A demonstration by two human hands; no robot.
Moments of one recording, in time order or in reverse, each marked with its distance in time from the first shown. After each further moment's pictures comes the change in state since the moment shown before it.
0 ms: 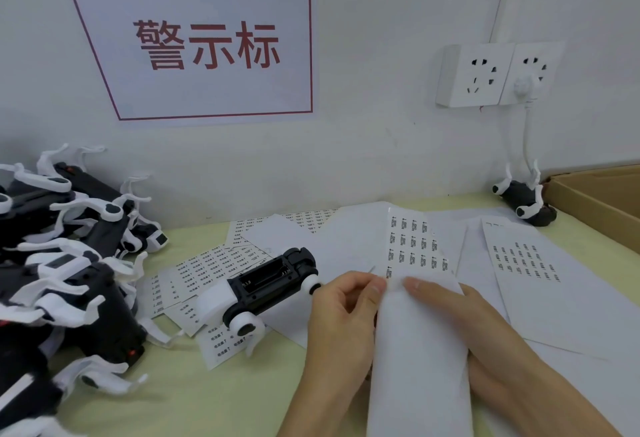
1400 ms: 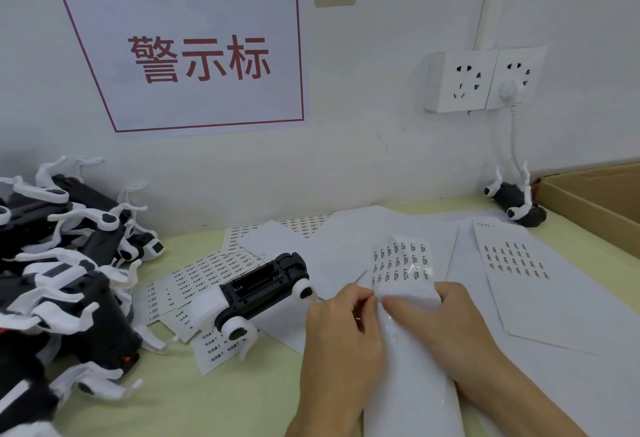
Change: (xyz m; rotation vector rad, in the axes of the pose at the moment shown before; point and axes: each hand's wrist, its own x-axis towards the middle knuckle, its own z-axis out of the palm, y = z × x) left_hand -0.004 -0.021 0.007 0.455 0.156 0.298; right_hand 0.007 0.011 0.004 -0.445 0.184 -0.235
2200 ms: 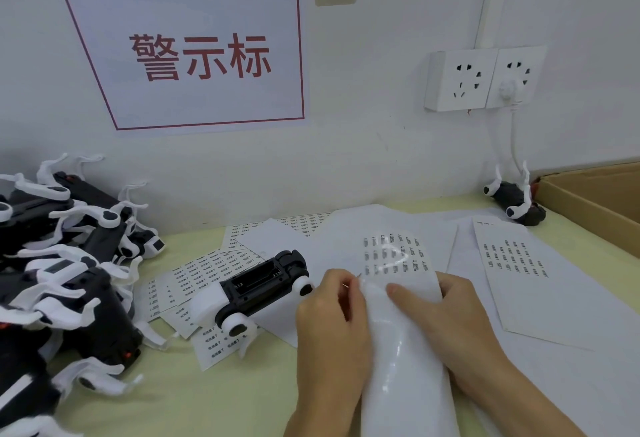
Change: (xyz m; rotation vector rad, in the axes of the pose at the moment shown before) left_hand 0.003 0.009 -0.005 0.020 0.149 0.010; right_hand 0.001 -0.001 -0.001 0.056 0.091 -0.004
